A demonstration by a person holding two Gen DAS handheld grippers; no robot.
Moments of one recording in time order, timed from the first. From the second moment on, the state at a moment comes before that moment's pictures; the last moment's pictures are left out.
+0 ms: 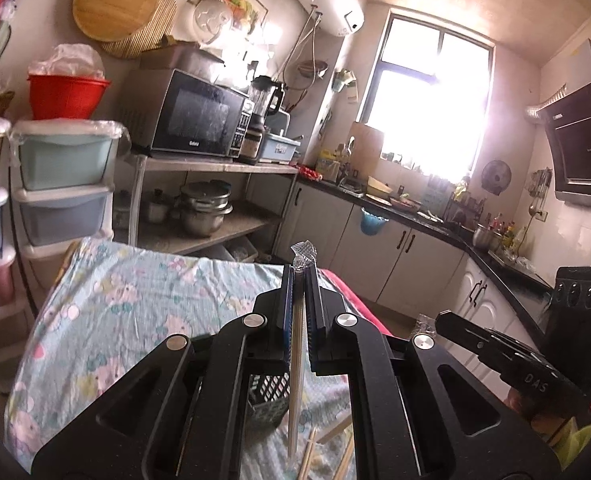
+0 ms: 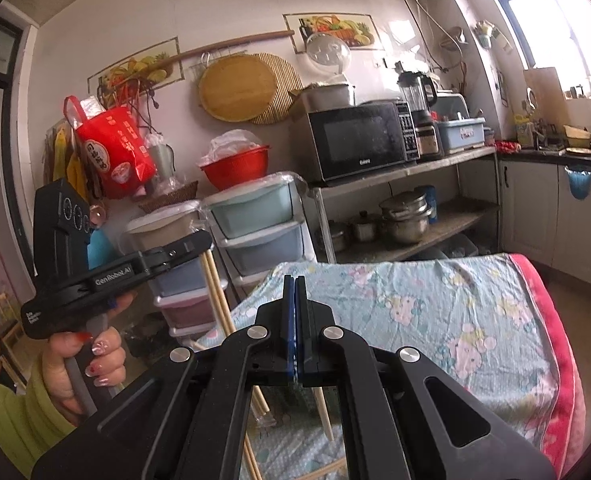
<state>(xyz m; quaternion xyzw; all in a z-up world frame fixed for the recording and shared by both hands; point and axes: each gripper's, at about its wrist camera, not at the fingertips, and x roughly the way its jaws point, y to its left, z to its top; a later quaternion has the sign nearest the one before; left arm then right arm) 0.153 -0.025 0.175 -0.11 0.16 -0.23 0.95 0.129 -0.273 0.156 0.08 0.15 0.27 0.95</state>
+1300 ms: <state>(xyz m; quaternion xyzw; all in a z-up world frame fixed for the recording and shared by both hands) 0.209 -0.019 0.187 -0.08 0.13 -0.16 0.98 0.183 -0.239 0.208 0.10 0.11 0.30 0.94</state>
